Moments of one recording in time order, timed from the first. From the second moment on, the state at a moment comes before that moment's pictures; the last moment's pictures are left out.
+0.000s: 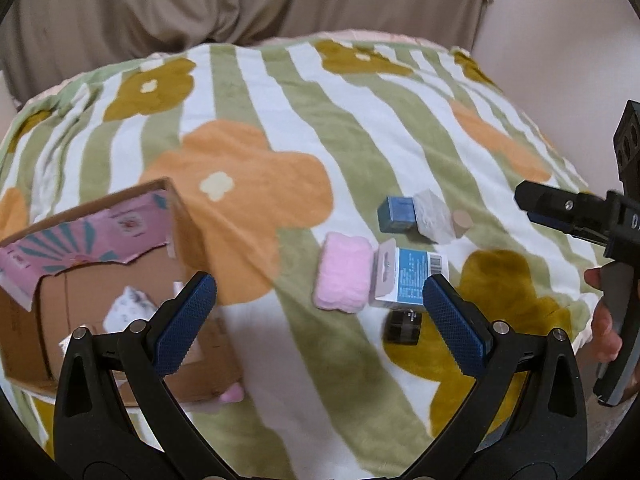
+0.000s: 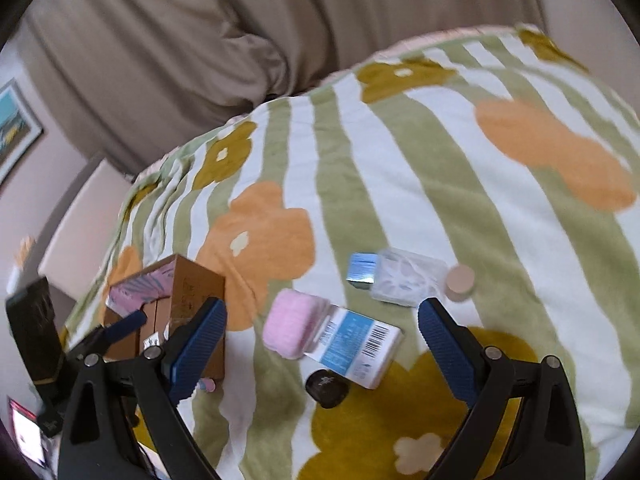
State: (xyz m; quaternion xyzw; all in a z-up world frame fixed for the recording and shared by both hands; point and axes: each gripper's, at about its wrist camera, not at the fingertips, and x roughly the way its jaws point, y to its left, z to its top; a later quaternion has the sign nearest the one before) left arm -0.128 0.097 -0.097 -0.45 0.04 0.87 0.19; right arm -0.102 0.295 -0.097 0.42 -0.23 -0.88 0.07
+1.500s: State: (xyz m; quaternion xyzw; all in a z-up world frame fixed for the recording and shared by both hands) left arm -0.209 0.175 -0.211 -0.52 0.20 0.82 0.15; right arm -0.180 0.347 -0.230 0.51 -0.36 -0.78 0.07
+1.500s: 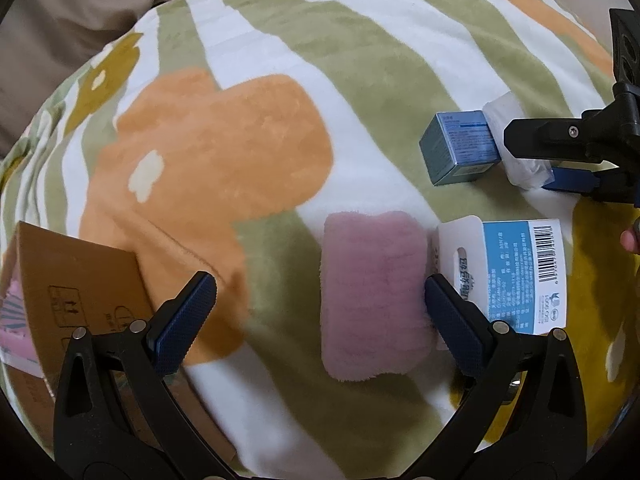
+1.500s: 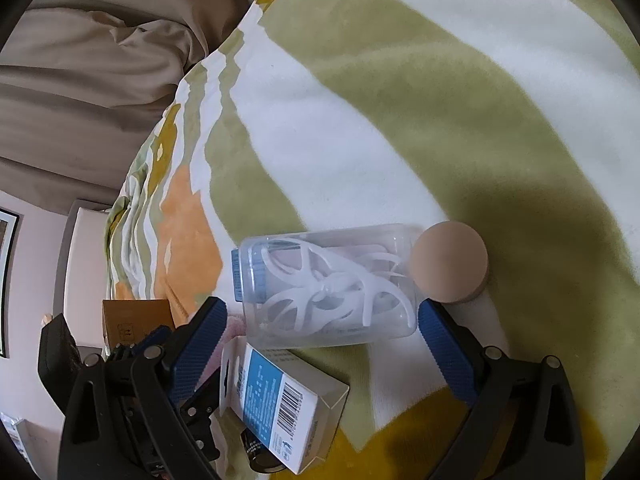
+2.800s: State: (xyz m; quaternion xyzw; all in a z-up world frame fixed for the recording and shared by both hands) left arm -0.184 0.154 -0.143 -0.49 0.10 0.84 0.22; right arm -0.161 0.331 -0.169 0.46 -0.35 -0.81 0.07
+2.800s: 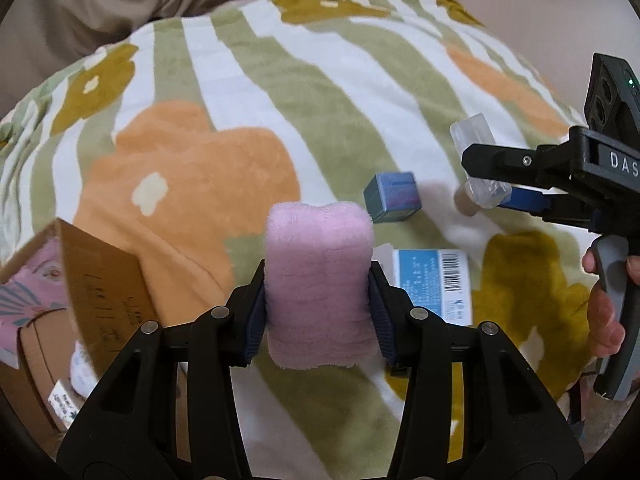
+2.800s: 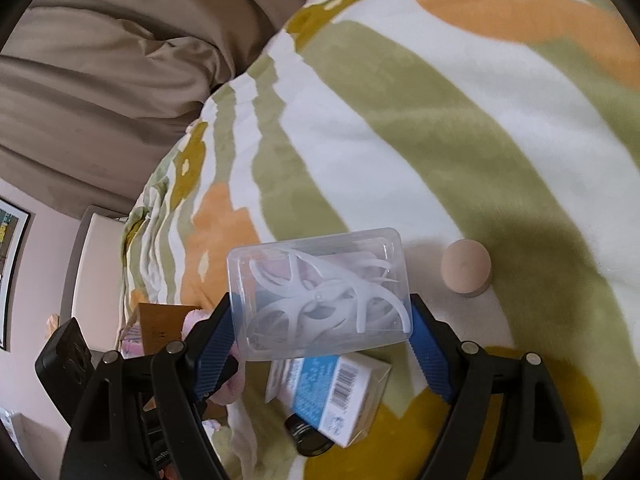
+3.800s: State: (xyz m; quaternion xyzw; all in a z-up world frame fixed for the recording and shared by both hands) left arm -0.139 -0.079 -0.022 -0.40 -0.01 0.91 0.13; right arm -0.151 0.130 -0.041 0.42 -0.20 -0.87 0.17
